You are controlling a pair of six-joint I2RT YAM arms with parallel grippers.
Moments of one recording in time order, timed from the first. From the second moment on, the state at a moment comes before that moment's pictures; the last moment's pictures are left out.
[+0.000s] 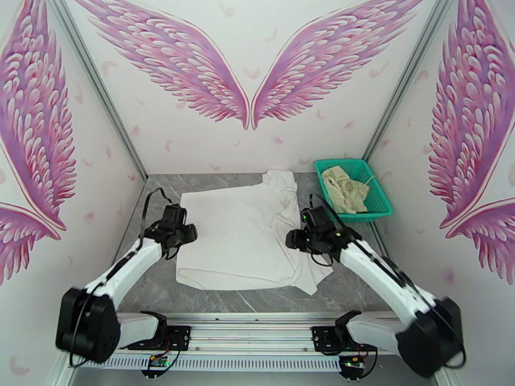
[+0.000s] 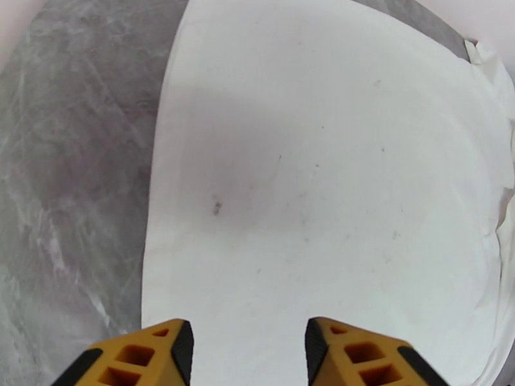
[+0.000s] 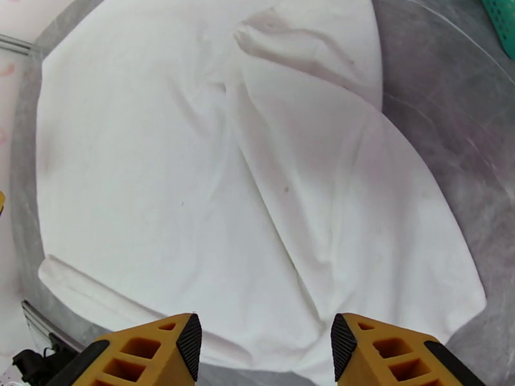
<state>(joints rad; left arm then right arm) -0.22 1.46 0.94 -0.49 -0.09 -0.47 0.42 1.44 1.06 -0.69 -0.05 0.52</state>
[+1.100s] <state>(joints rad) 0.05 2.08 1.41 -0.41 0.08 -0.60 0.38 1.83 1.38 -0.74 0.11 0.34</state>
